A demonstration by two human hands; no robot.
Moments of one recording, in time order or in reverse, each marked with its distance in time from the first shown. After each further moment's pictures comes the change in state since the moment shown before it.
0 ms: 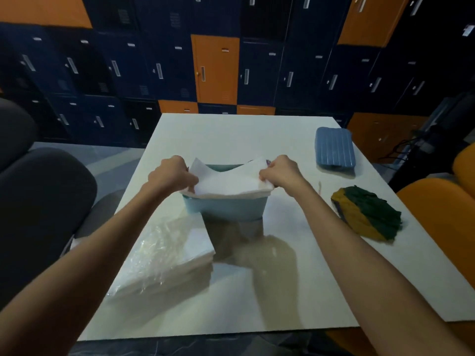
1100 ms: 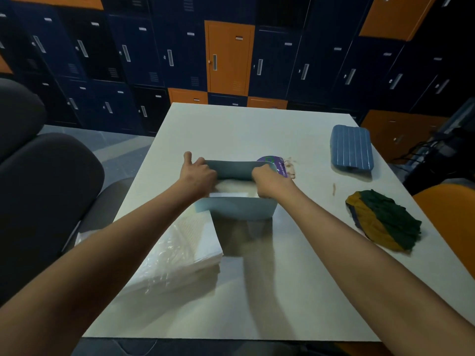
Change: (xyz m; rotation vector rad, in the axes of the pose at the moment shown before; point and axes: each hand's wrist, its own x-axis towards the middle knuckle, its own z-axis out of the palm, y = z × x) left_hand 0.018 0.006 0.033 0.988 -0.039 0.412; right_hand 0.017 -0.020 0.050 -0.842 -0.226 -0.314
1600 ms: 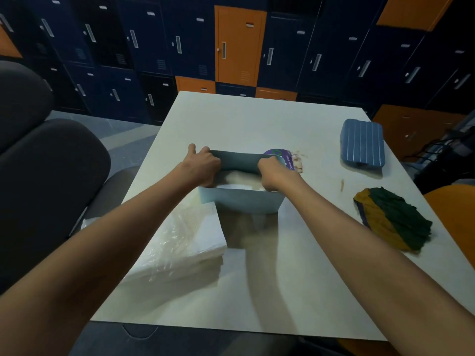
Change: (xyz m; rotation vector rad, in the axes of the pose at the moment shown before) left_hand 0.012 -0.013 0.012 -0.112 0.035 0.075; right_hand 0.012 -0.001 0.003 0.080 -0.004 0.015
